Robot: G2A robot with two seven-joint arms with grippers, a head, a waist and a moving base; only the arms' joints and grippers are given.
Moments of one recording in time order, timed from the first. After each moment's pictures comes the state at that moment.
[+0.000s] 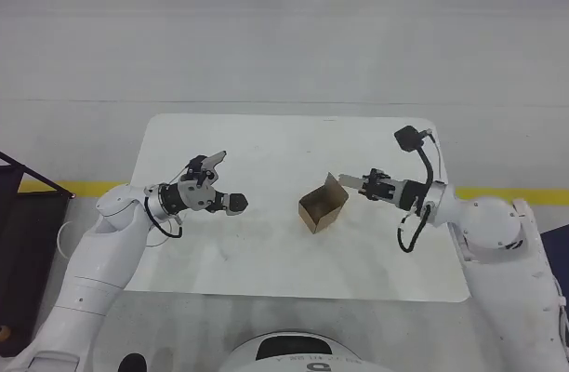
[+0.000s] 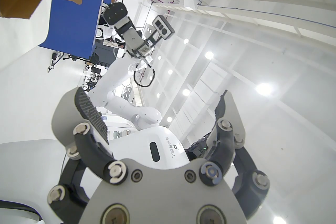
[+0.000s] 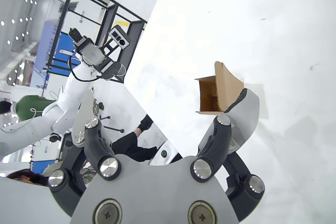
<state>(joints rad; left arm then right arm) 1.28 -1.01 -1.30 -1.43 -0.97 0.28 -1.20 -1.46 -1.09 1.49 -1.94 -0.19 0.00 1.00</state>
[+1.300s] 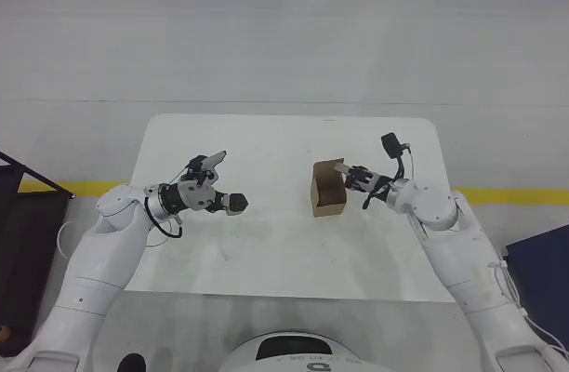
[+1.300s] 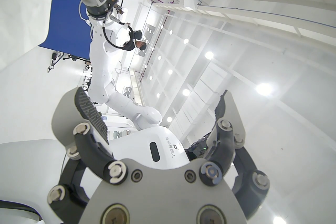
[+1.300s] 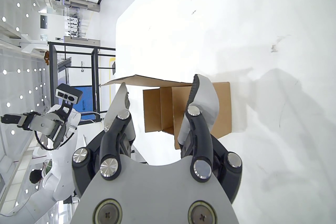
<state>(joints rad) 1.28 -1.01 -1.30 -1.43 -0.97 0.28 -1.20 -1.25 -1.14 1.24 -1.46 -0.13 0.08 0.68</state>
